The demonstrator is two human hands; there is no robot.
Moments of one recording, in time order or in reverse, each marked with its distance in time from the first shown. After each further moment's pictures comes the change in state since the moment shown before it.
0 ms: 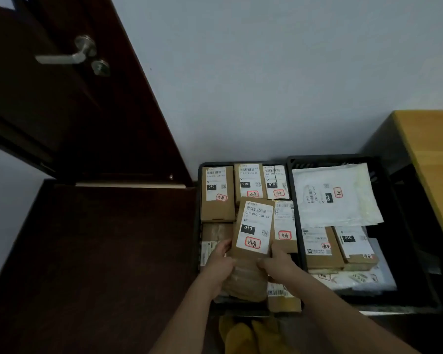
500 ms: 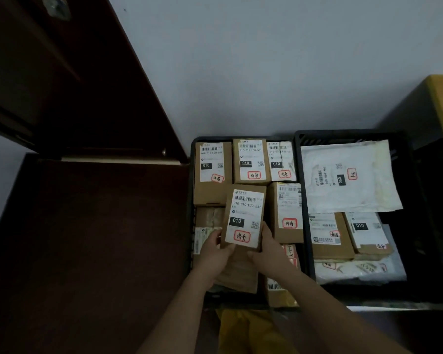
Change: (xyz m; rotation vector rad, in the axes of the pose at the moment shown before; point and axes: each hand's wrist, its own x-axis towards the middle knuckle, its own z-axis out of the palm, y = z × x) left_hand 0.063 -0.035 -0.008 0.151 0.103 0.041; right_hand 0.058 0.025 0.020 -0.249 0.035 -0.088
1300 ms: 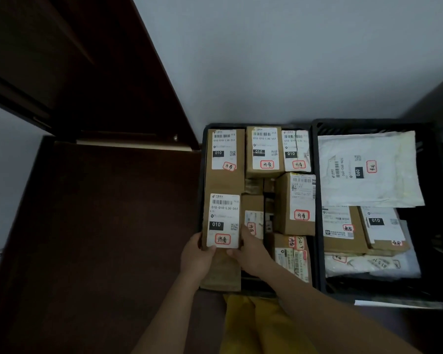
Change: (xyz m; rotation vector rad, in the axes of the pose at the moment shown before) left_hand -0.015 -0.032 -0.041 0.098 0.267 -0.068; right_hand 0.005 -0.010 0.051 0.046 -0.175 -0.118
